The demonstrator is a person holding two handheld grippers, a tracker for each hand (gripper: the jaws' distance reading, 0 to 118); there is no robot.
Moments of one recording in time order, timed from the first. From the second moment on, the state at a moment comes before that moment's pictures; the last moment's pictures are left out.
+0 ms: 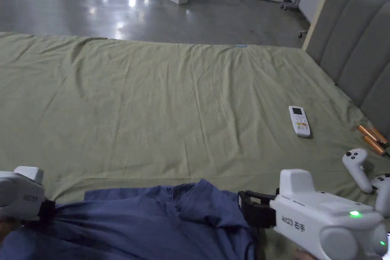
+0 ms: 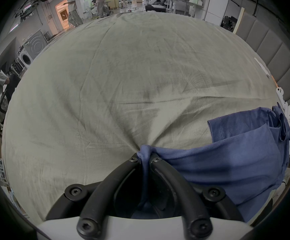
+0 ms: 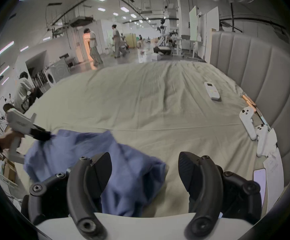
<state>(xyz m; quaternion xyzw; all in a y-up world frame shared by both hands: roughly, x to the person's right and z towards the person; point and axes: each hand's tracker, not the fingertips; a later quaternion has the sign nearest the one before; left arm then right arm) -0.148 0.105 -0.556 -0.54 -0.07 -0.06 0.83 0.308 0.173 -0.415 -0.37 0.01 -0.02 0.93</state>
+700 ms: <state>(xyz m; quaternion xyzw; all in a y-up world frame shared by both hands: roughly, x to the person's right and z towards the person) -0.144 0.114 -0.539 -0.52 -0.08 -0.10 0.84 0.302 0.114 -0.457 -0.45 0.03 -0.02 0.89</state>
